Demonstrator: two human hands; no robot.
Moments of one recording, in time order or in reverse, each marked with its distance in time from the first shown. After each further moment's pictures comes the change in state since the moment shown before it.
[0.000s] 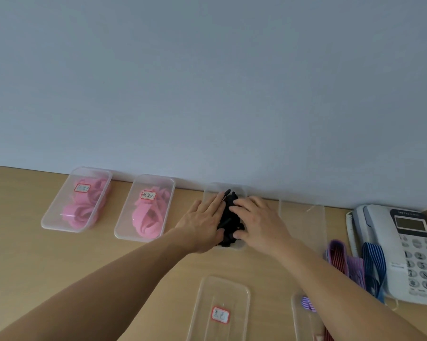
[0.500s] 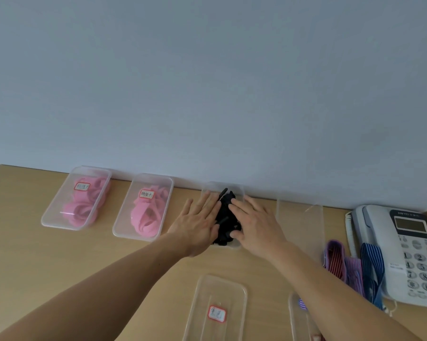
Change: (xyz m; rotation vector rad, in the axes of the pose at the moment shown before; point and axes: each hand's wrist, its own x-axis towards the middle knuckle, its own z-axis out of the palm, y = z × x) left_hand -0.010 0.000 0.013 -0.025 0.059 -0.071; right_hand -0.004 -0.002 0.008 -0.015 -0.047 0.067
